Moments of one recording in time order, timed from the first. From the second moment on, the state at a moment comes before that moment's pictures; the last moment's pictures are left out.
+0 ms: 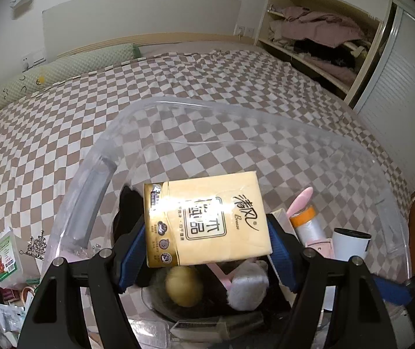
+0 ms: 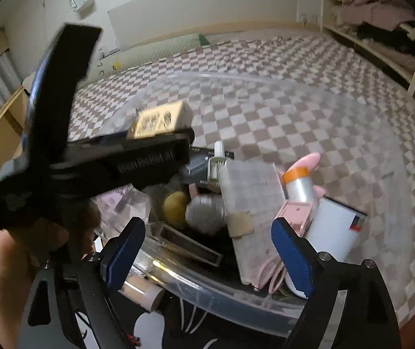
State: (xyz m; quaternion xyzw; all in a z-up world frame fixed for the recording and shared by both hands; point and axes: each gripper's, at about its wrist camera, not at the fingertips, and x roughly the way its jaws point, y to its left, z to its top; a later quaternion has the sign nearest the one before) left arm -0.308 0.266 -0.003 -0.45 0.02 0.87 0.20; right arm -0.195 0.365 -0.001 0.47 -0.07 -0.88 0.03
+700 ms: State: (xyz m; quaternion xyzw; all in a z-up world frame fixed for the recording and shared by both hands) left arm -0.300 0.287 -0.007 -0.46 0.10 0.86 0.18; right arm -0.197 0.397 -0.010 0.50 -0.06 -0.87 -0.02
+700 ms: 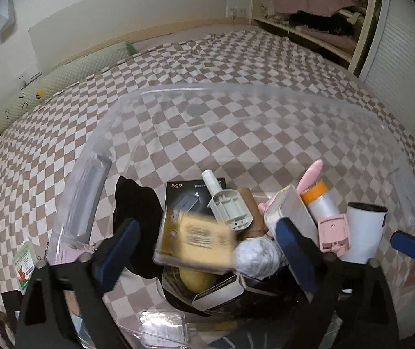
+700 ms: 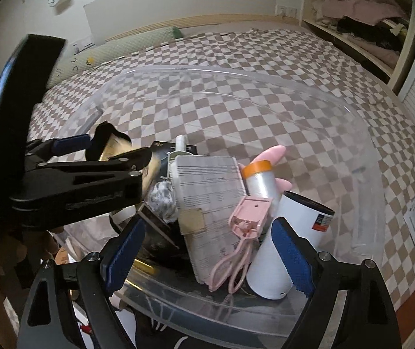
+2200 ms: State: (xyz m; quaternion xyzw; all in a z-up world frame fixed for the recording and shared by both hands) left arm -0.257 0.248 0.054 -0.40 0.03 0.89 0.20; right arm -0.179 0.422 0.009 0.45 -0.10 -0.88 -0.09
